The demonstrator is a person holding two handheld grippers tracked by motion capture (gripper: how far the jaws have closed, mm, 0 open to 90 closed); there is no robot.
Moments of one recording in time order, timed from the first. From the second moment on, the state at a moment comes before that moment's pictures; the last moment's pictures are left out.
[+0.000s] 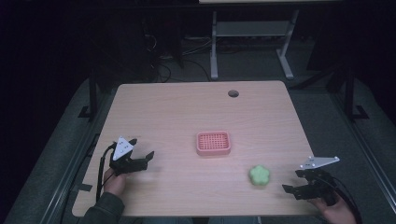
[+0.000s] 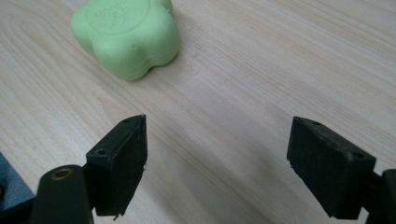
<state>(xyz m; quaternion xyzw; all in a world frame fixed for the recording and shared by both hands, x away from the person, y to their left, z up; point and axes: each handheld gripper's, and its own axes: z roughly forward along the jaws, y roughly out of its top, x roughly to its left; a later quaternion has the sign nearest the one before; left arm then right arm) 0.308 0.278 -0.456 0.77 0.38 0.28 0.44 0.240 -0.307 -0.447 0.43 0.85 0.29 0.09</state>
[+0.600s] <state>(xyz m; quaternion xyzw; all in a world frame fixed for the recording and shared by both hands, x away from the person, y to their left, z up) 0.307 0.278 -0.455 0.77 0.37 0.28 0.44 0.240 -0.288 -0.437 0.41 0.86 0.29 0.10</state>
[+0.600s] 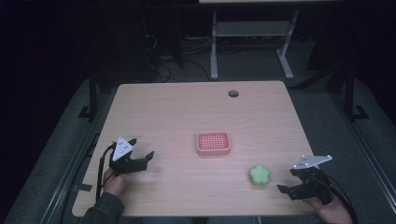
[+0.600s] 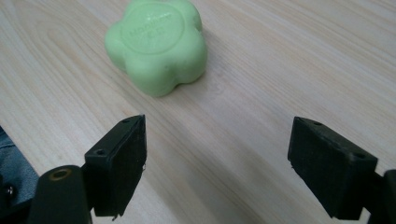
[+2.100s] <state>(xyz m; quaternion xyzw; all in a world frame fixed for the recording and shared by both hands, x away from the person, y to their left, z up) 0.306 0.278 -0.455 0.77 0.37 0.28 0.44 0.275 -0.222 -0.422 0.34 0.91 0.23 0.06</state>
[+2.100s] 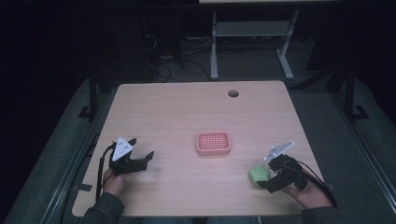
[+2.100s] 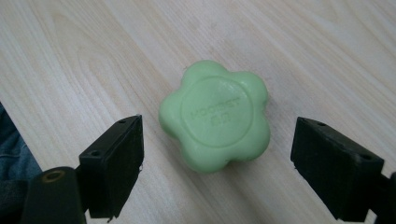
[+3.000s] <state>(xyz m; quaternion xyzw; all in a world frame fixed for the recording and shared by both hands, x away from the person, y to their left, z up) 0.306 0.278 -0.454 0.76 0.37 0.28 0.45 0.289 -0.192 -0.438 0.33 0.93 0.16 0.05</state>
